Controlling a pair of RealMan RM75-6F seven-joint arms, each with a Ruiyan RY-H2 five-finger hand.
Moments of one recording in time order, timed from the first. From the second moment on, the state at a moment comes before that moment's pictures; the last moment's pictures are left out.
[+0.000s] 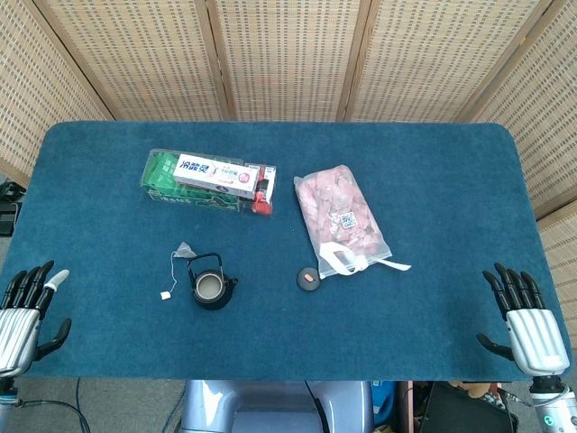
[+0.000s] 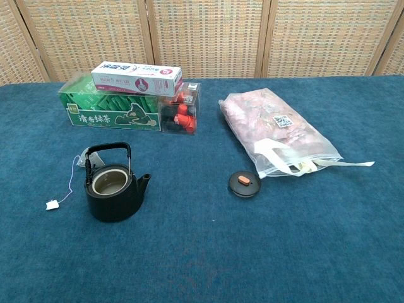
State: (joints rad) left arm -0.03 -1.13 0.02 -1.69 1.59 1.54 0.11; right arm 0.05 -1.17 0.02 -1.53 -1.60 1.53 -0.02
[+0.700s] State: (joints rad) left arm -0.03 -1.13 0.01 -1.69 1.59 1.54 0.11; right arm 0.05 -1.17 0.03 -1.52 -1.60 1.53 -0.01
